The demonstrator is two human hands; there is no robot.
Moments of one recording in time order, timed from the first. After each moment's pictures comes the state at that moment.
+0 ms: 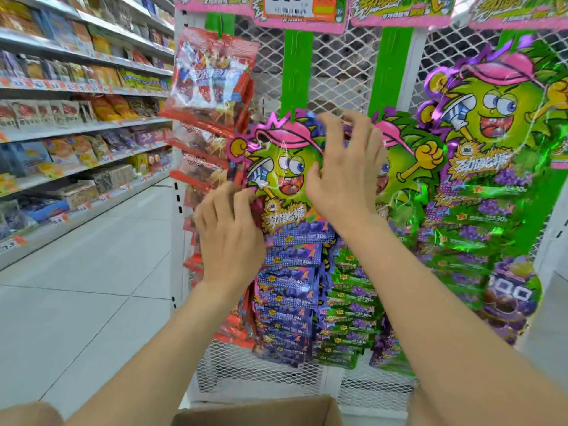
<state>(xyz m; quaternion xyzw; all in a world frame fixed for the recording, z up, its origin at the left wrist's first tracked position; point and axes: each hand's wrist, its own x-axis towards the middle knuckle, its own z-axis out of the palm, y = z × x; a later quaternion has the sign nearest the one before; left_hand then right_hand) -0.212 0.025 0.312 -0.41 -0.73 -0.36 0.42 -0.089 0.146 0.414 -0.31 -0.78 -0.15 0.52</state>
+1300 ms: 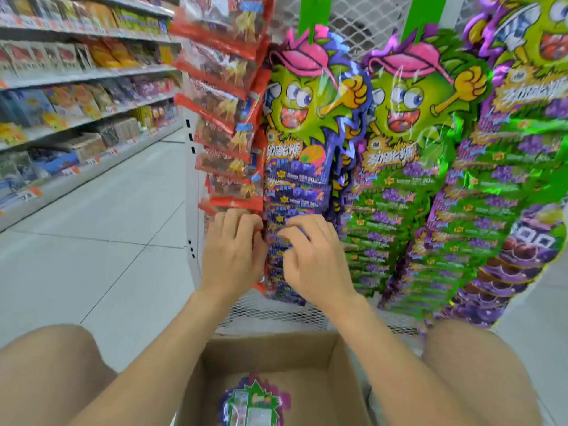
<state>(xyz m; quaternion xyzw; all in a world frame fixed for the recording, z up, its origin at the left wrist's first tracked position) -0.218 -0.031 0.191 -0.53 -0.68 -0.37 0.35 -0.067 0.067 0.207 -0.13 -0.88 0.00 0.45</state>
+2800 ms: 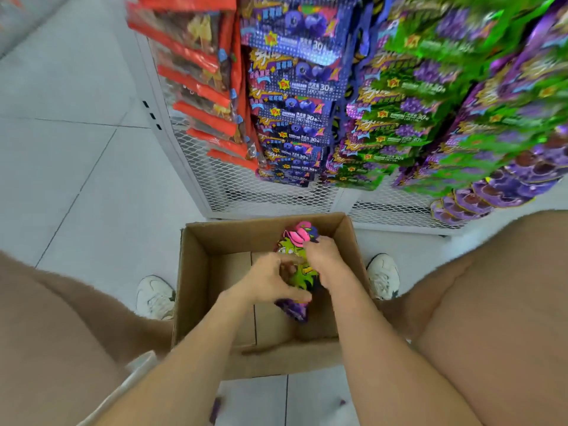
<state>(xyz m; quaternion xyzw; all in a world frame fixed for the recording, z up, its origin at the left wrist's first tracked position) -0.132 -0.067 -0.068 -0.47 -0.74 -0.26 -0.41 -0.035 0.058 -0.070 -0.60 -0.56 0.57 0.06</state>
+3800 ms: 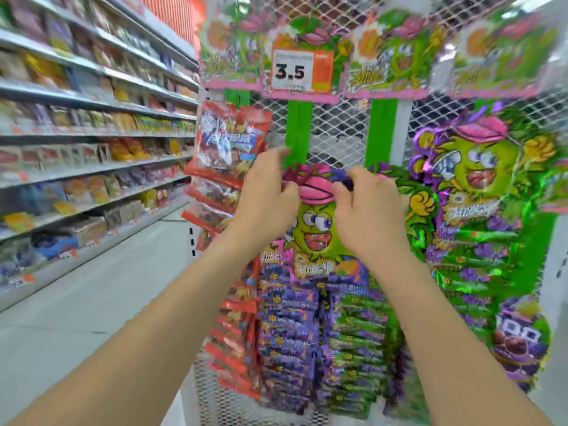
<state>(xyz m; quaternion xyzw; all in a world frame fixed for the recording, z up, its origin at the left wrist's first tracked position) -0.186 0.025 0.471 -0.53 -0.65 -0.53 0.13 -0.048 0.105 0.462 -0.34 -0.80 0.00 0.49</state>
